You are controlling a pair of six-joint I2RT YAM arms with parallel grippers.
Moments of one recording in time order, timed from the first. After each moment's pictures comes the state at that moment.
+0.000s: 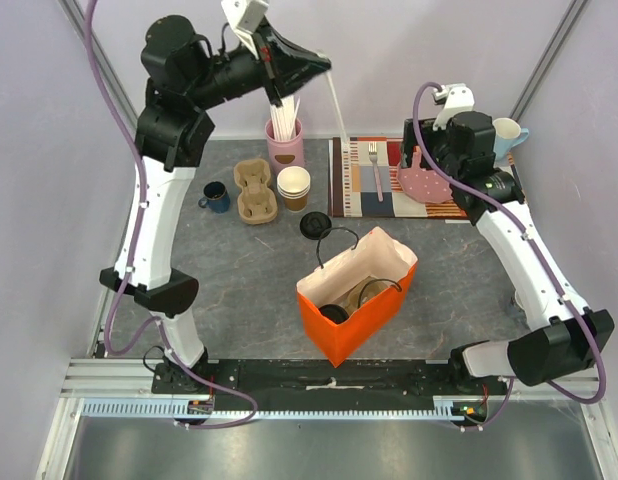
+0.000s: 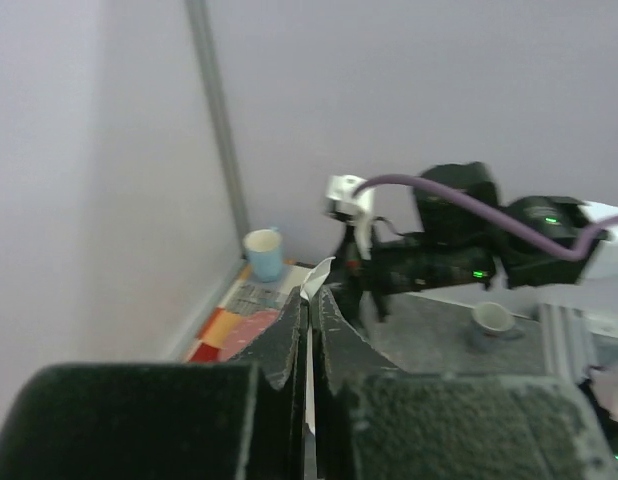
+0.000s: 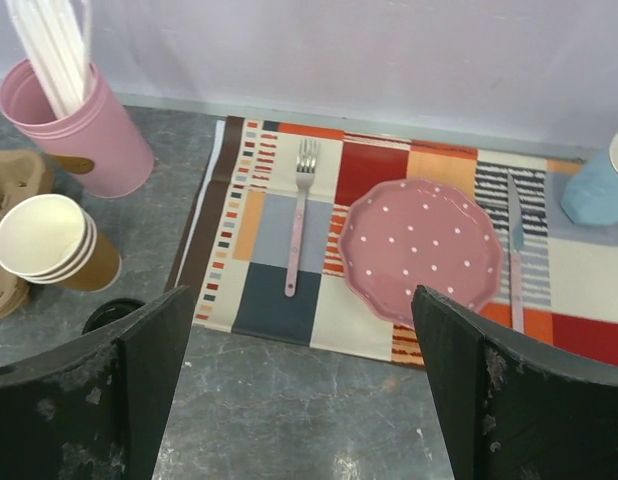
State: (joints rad) left arm -0.44 1.84 2.59 -0.49 0.73 -0.09; right arm 0.26 1.36 1.45 -0.37 0.10 0.05
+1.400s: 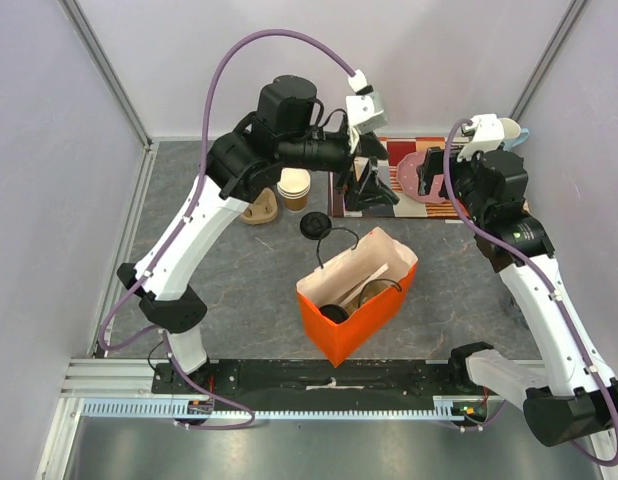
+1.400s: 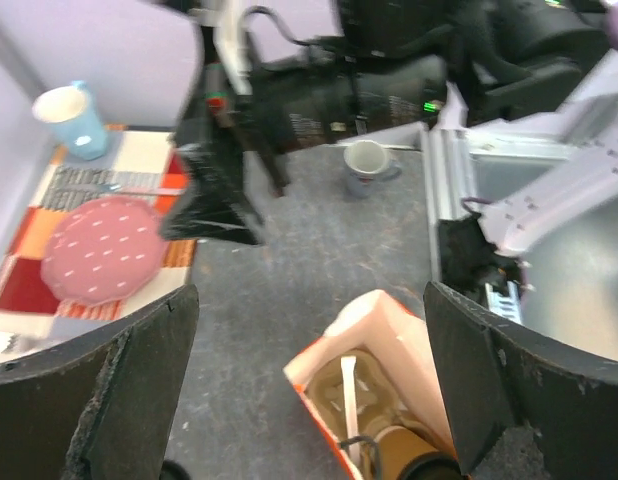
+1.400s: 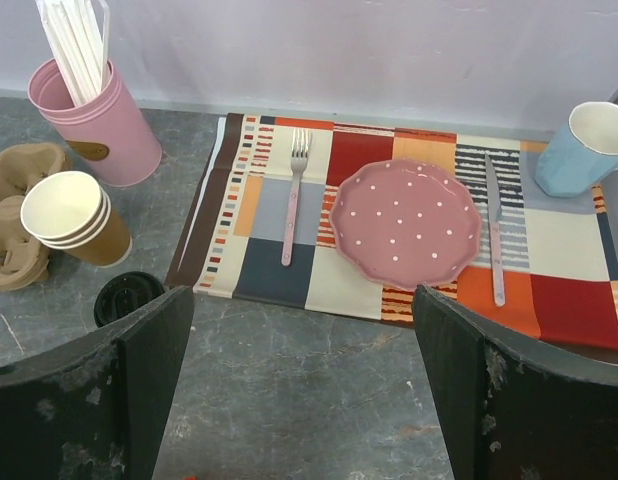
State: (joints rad) left arm -0.84 1.80 2.39 -0.86 0.68 0.19; right arm 0.24 1.05 1.22 -0.38 0.10 0.07
